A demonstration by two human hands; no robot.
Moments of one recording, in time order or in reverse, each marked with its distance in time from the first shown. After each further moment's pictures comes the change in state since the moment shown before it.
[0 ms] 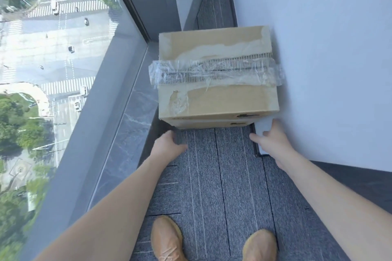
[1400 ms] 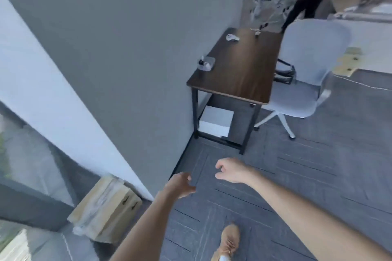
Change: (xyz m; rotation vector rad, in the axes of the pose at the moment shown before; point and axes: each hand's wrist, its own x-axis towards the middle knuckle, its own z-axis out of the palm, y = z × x) left_hand -0.743 0.203 0.001 0.973 -0.320 0.979; right_hand -0.791 0.058 -0.328 -0.037 0.313 0.125
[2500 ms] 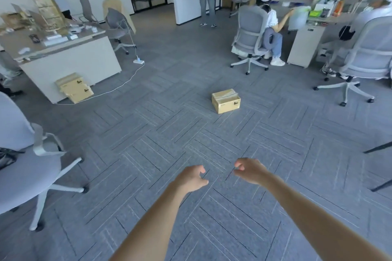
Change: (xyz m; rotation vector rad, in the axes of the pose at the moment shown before) left_hand -0.223 0.794 0.597 0.762 -0.566 1.000; right_hand -0.642 0.774 0.084 0.835 0.732 1.005
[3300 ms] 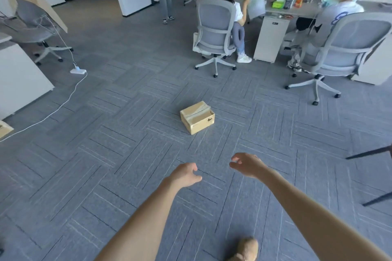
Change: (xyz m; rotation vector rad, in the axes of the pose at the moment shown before) left_hand 0.473 0.129 -0.232 0.135 -0.178 0.102; right_hand 0.409 0.002 -0.256 0.071 0.068 0.225
